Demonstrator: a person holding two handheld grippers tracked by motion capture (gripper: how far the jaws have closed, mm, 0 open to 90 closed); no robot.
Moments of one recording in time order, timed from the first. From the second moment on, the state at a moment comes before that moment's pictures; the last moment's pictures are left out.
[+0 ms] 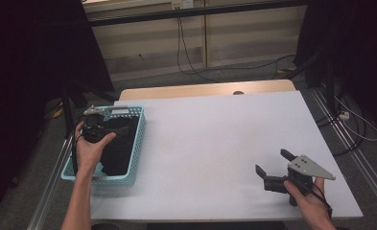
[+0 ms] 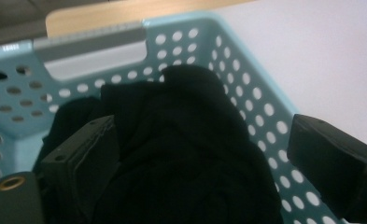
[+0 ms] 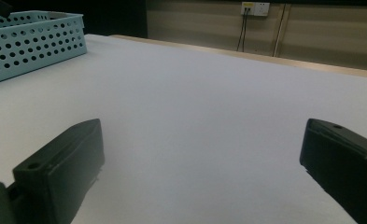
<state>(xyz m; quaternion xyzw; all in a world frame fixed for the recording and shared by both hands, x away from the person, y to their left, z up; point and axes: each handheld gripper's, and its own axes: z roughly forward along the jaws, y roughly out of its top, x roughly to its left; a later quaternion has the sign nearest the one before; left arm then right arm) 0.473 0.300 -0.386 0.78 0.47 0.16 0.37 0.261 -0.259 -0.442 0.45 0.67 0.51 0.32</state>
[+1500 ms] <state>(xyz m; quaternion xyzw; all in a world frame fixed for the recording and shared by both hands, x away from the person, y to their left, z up) 0.489 0.285 -0.444 0.84 0.48 0.11 0.22 0.266 -0.253 -0.448 0.45 0.69 0.50 0.29</state>
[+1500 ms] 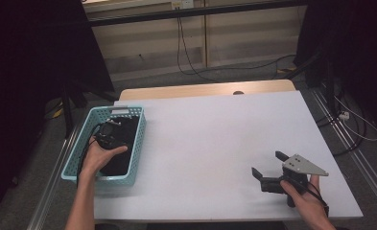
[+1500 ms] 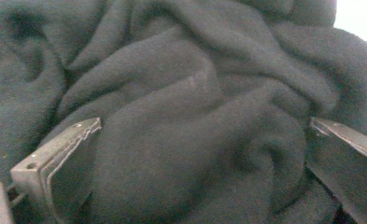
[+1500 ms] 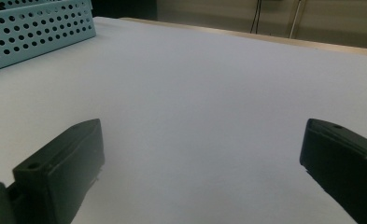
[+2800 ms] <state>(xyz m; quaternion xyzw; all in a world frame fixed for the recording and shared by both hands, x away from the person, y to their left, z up) 0.477 0.287 -0.411 0.82 0.50 0.10 0.26 0.264 -0.254 -0.446 0.44 0.69 0.50 0.29</state>
